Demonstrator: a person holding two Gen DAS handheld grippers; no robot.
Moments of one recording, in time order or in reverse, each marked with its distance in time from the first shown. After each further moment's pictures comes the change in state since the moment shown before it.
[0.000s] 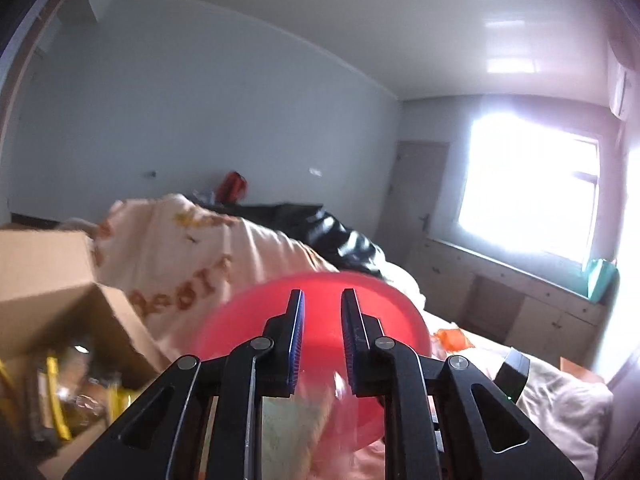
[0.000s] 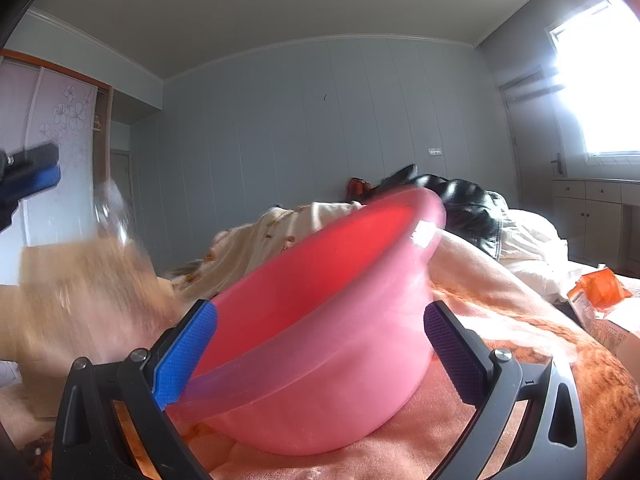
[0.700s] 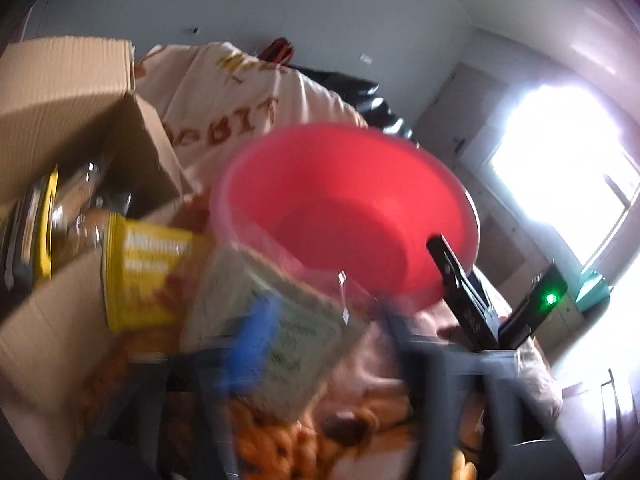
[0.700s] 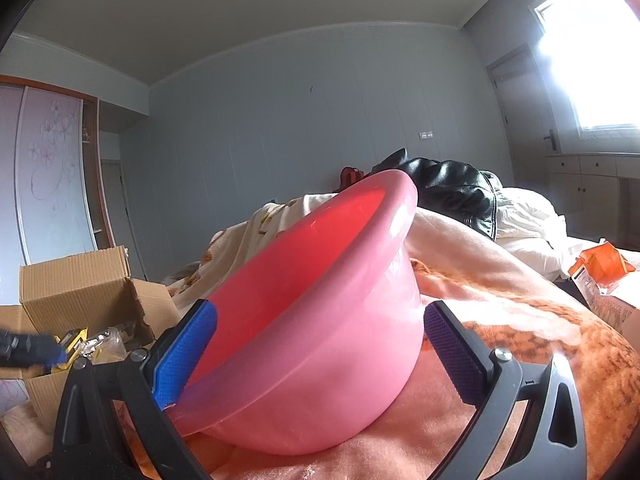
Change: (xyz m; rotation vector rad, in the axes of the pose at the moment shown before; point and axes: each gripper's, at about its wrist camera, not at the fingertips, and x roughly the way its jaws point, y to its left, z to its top) left arm -0.006 0.034 -0.067 -0.281 0.455 0.070; right arm 0.004 -0.014 -0.002 0.077 0.027 -0.005
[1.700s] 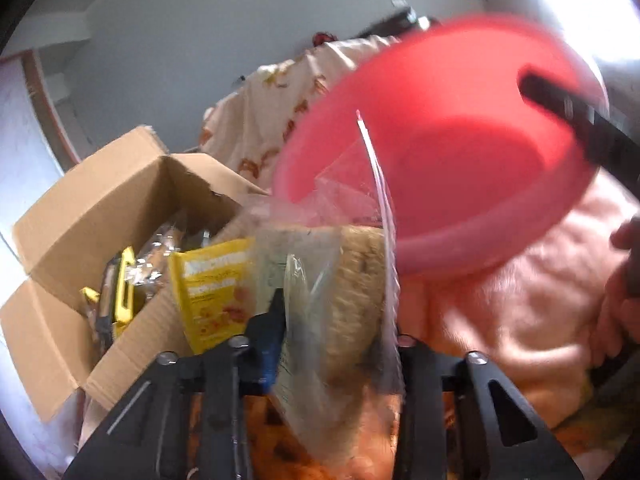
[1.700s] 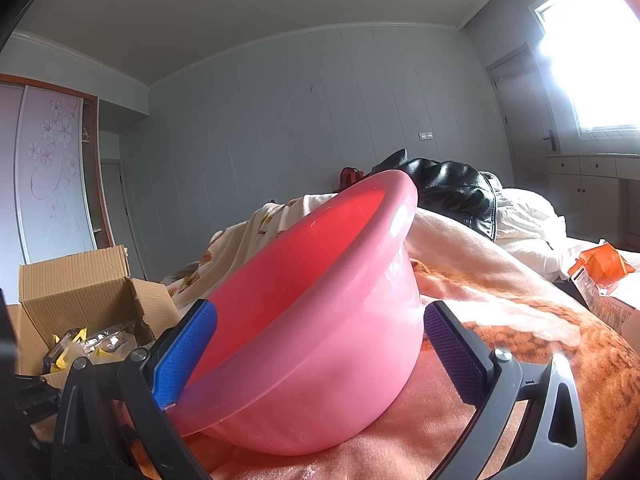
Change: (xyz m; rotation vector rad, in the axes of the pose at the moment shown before) left arm 0.079 -0.051 -0.042 0.421 0.001 0.677; right arm 0.002 -0.002 0.001 0.001 0.000 0.000
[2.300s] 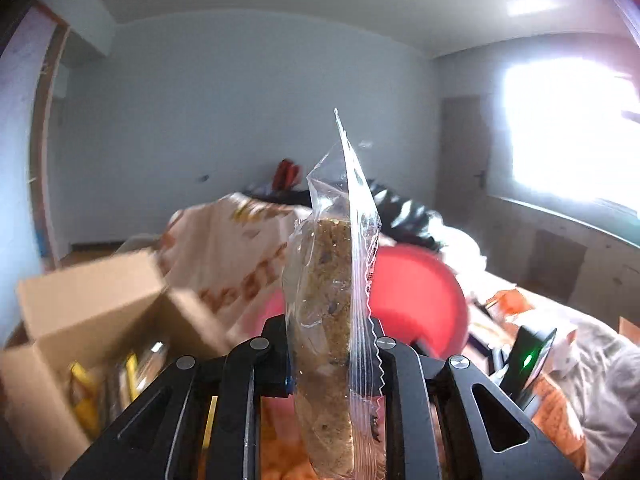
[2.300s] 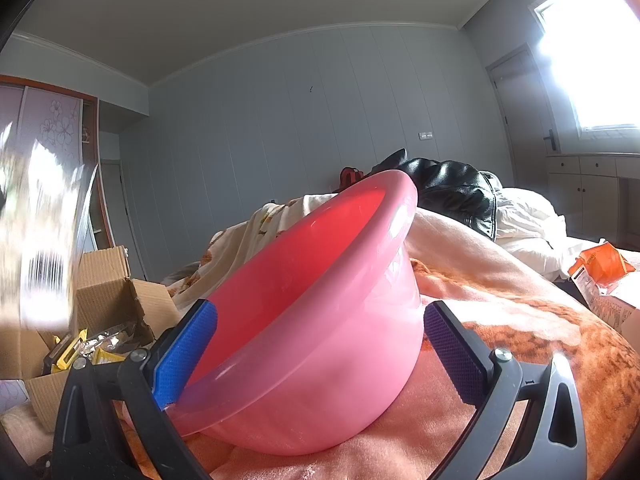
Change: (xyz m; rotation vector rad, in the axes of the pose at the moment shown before) left arm -0.132 0.074 0.067 -0.179 -0.457 -0.337; right arm 0.000 -0.001 0.000 0.001 0.000 0.001
